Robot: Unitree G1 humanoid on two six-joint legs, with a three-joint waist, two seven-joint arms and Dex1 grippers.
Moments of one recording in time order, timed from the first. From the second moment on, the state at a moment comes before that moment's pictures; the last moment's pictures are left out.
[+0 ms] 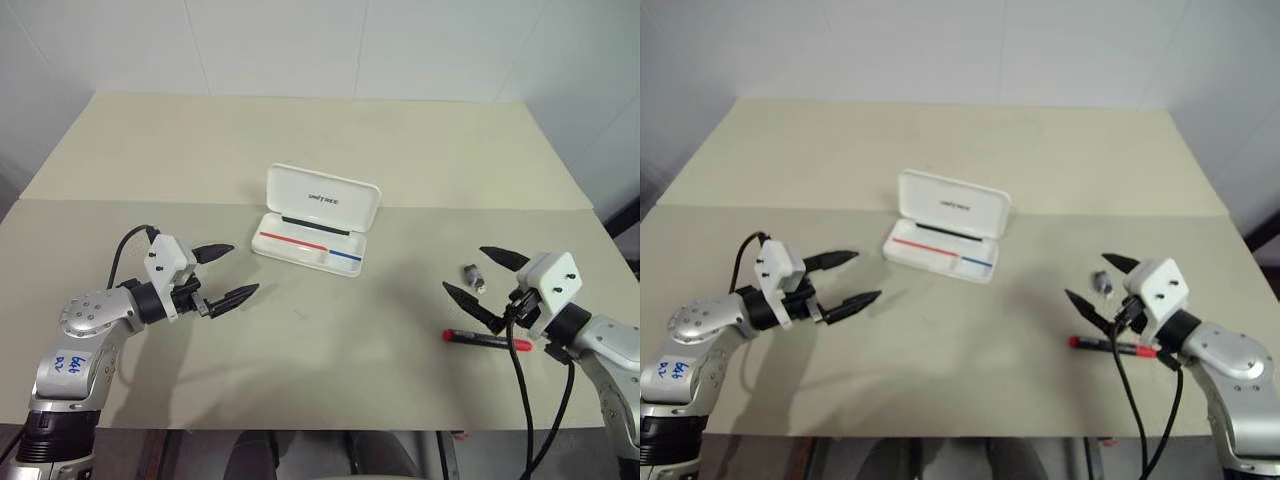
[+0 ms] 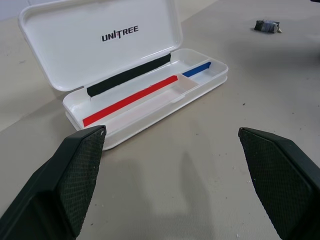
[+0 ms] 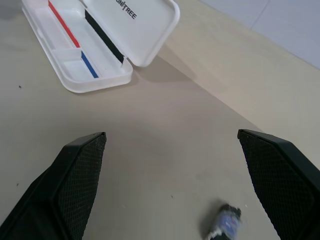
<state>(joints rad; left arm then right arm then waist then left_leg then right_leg) -0.15 0.68 0.19 -0.20 -0.43 0.30 -0.85 0.08 -0.68 -0.32 -0.39 0.35 0.24 0.72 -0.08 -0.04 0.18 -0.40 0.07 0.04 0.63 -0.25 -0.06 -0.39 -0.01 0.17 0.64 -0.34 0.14</state>
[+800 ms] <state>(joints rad) -0.27 0.73 0.21 -0.11 -0.43 0.29 -0.91 -0.28 -0.74 -0.05 -0.40 0.36 0.44 0.76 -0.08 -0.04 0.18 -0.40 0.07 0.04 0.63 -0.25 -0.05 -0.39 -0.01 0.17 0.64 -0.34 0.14</state>
